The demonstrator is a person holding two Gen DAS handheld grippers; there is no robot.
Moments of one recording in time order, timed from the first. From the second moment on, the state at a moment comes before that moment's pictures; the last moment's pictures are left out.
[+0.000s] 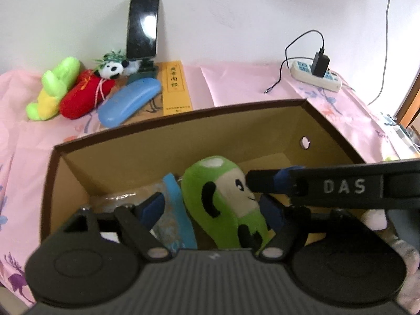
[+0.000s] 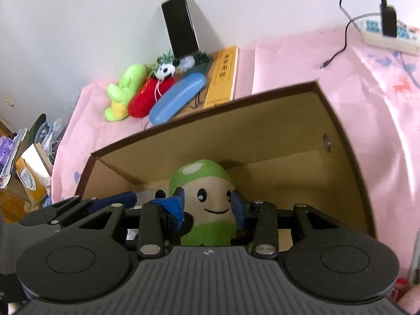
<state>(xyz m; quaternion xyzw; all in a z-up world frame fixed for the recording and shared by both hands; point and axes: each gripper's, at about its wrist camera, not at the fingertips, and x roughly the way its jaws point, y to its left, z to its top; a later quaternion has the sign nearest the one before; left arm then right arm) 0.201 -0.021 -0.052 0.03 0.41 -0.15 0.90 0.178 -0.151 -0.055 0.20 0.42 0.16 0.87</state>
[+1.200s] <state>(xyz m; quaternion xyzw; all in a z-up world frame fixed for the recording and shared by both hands) 0.026 0.003 -0.017 0.02 0.38 -0.27 0.89 0.011 -0.166 -0.017 0.11 0.35 0.12 0.92</state>
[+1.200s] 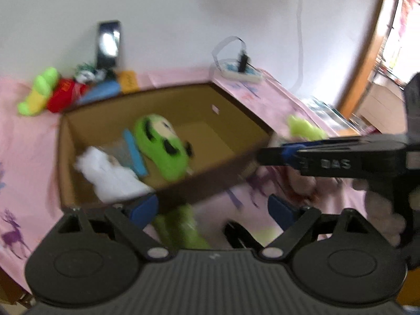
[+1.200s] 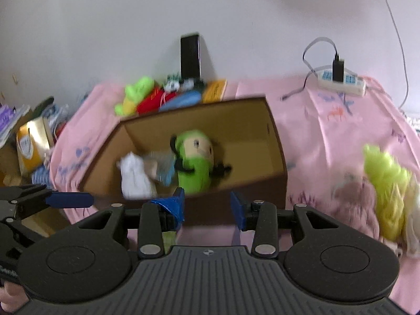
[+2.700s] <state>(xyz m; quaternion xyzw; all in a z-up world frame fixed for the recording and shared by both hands) 0.034 -0.066 -0.124 0.00 0.50 -0.33 0.80 0.003 -0.167 -0.112 0.20 0.50 0.19 0.82</state>
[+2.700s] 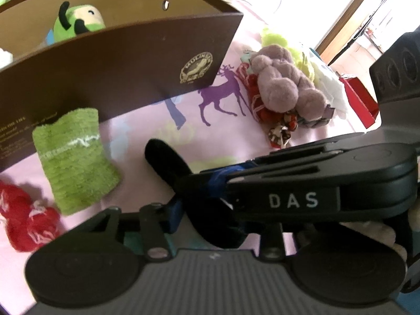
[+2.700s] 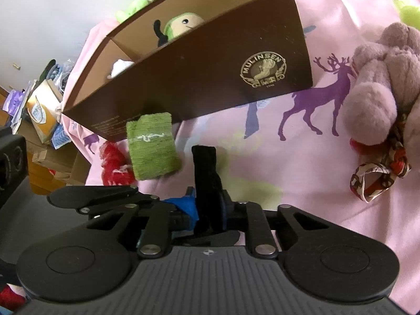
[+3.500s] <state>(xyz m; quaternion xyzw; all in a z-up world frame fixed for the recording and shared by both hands) 0.016 -0.051 -0.028 0.06 0.35 -0.42 0.84 0.003 -0.178 -0.032 0.26 0.42 0.20 0.85</state>
